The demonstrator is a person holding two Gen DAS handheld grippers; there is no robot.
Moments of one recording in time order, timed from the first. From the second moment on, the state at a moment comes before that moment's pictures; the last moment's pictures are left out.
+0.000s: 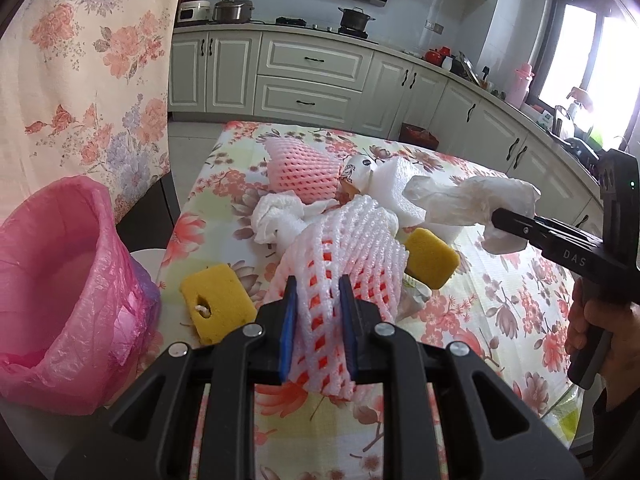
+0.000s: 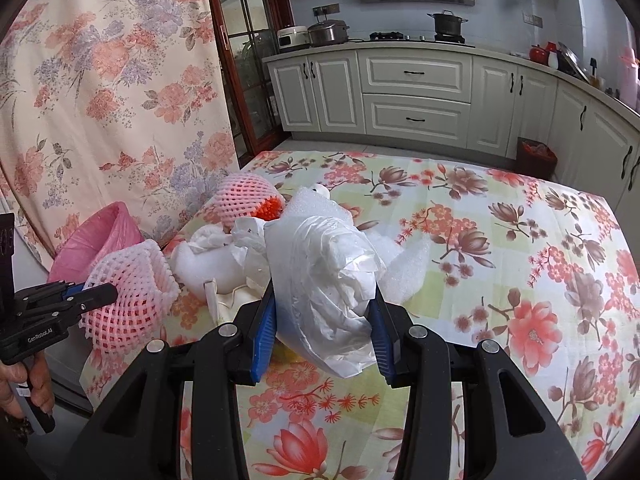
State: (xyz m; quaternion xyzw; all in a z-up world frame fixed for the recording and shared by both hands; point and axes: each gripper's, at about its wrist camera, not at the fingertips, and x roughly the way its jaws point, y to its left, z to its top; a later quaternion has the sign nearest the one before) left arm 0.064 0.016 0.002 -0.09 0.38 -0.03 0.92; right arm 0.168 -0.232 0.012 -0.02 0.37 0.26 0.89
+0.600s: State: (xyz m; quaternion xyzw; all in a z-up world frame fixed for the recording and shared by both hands) left arm 0.020 0.099 0.067 -0.07 0.29 0.09 0.95; right arm 0.161 -0.170 0.039 -0.04 0.34 0.31 0.89
